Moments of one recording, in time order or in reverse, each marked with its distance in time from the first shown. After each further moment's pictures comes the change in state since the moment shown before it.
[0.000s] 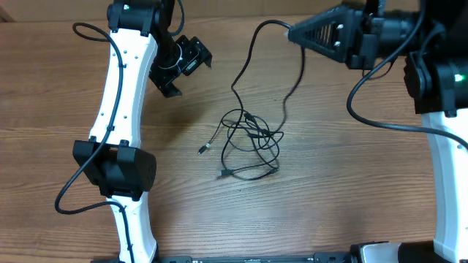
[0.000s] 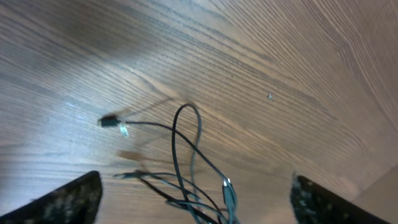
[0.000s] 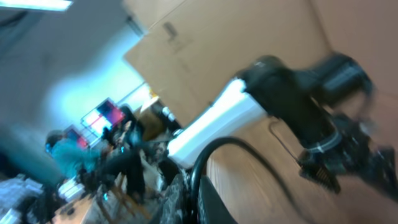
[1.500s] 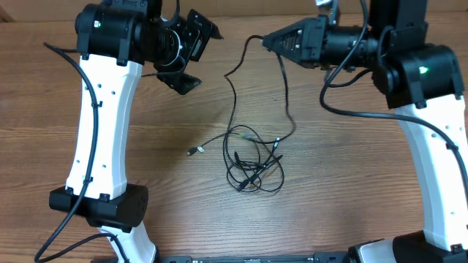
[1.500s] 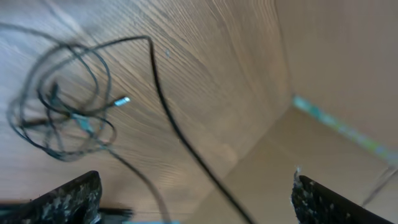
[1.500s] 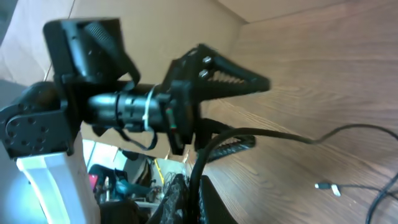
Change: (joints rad) left arm -0.051 -0.242 0.022 0.100 0.161 -0.457; right arm 0.150 0.060 0.011 -0.501 0.502 0.033
